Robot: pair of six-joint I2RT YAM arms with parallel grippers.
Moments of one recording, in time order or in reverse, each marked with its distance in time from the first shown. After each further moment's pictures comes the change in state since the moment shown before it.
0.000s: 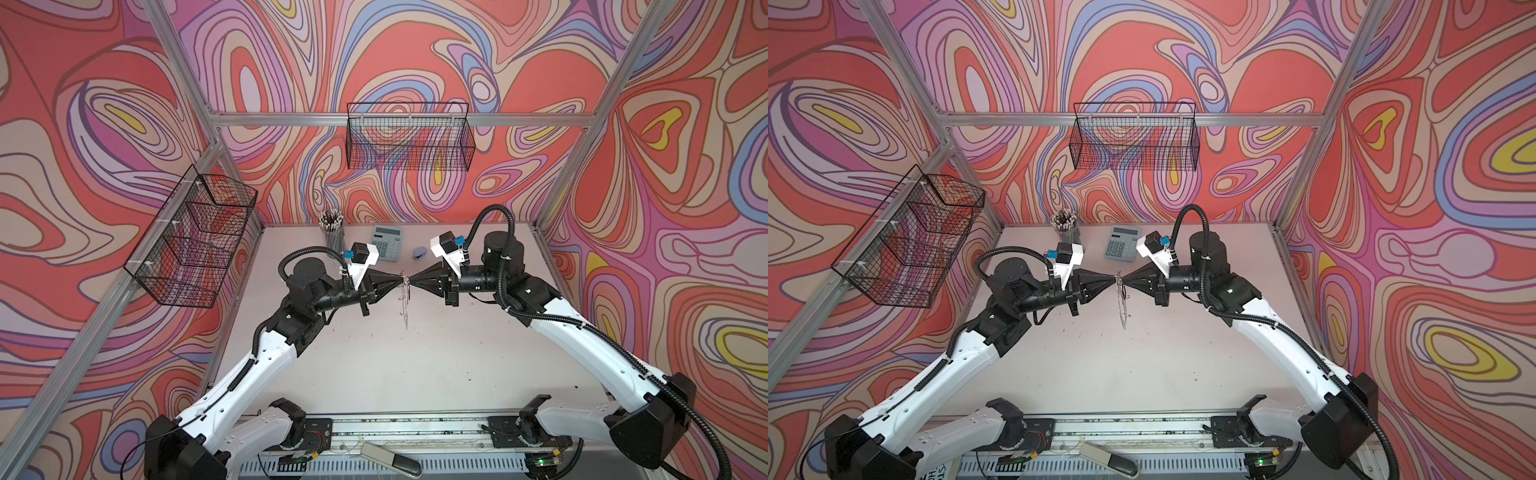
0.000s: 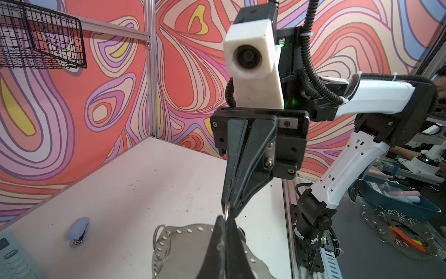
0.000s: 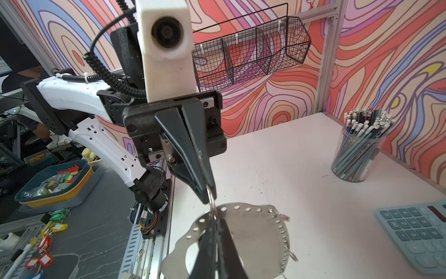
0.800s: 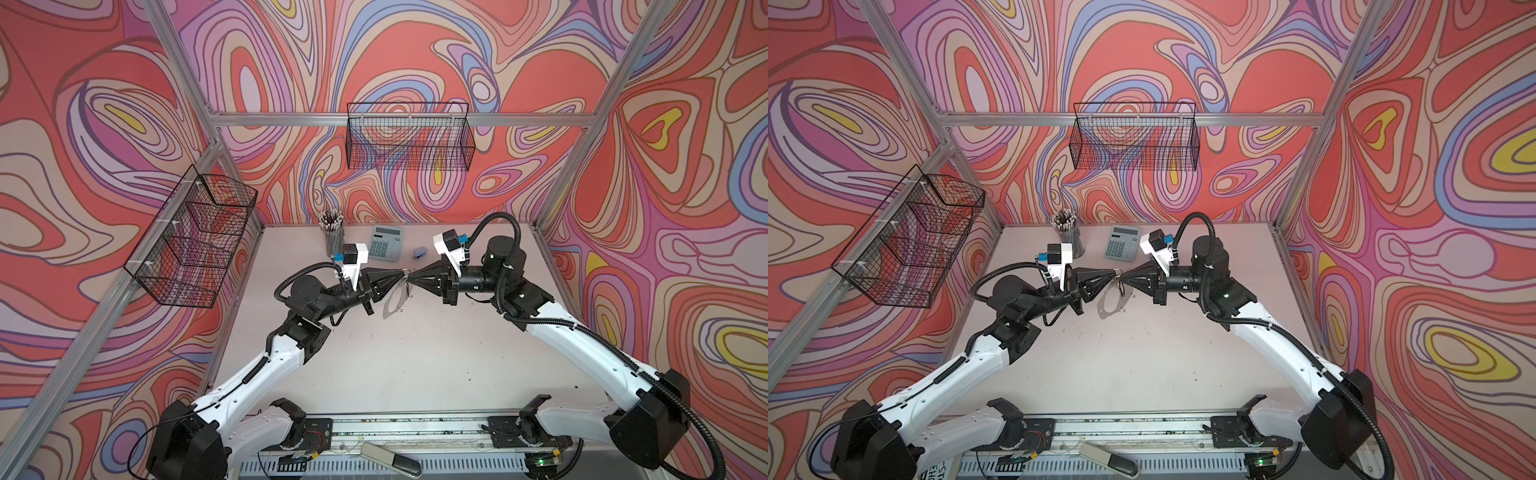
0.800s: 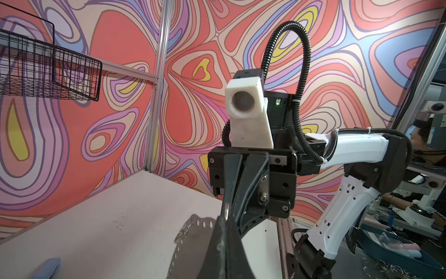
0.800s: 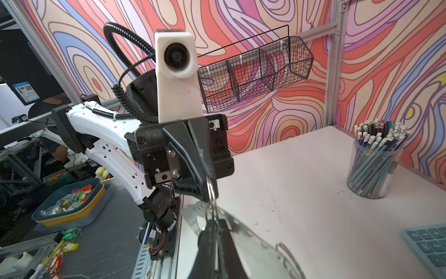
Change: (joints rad) left arm -0.031 0.032 -0.145 0.468 -0.087 -0.261; right arm -0.003 0.000 -0.097 0.268 -0.040 0.190
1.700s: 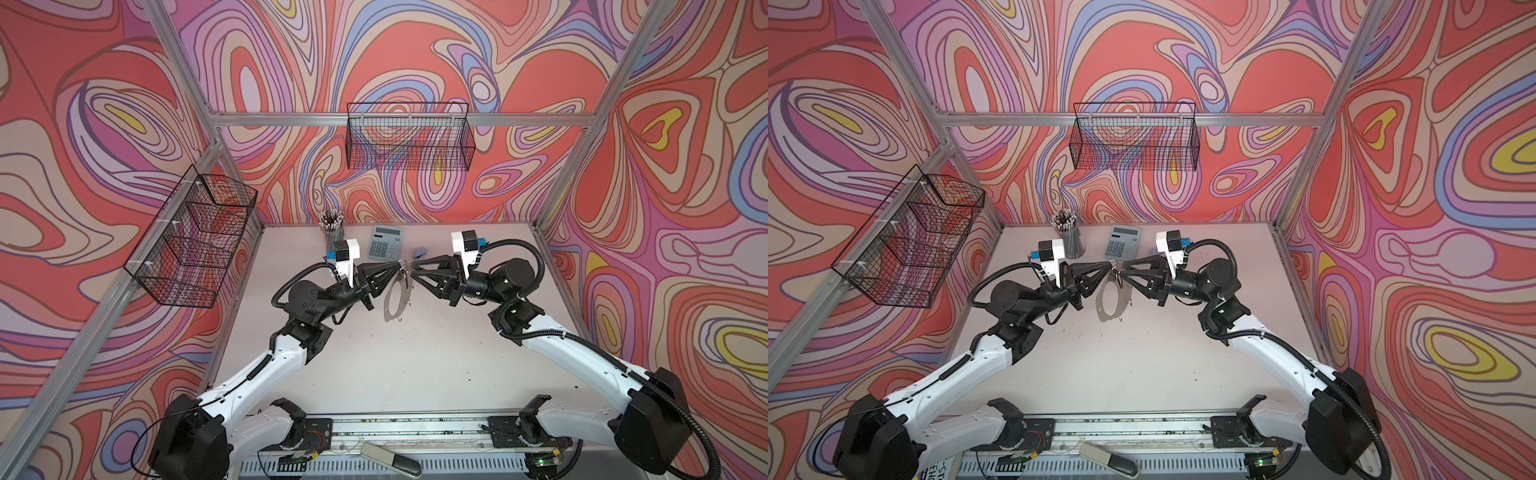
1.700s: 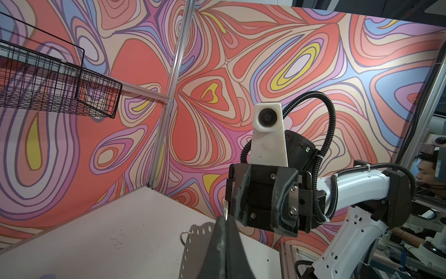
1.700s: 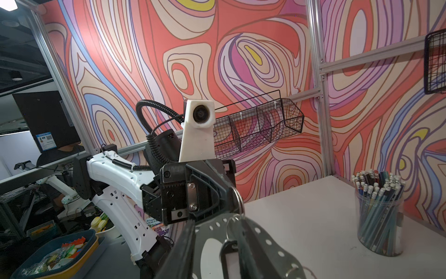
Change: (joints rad) left arm -0.003 0.019 -0.026 0.142 -0.082 -0.097; right arm 0.038 -0.024 -0.180 0.576 0.122 0.310
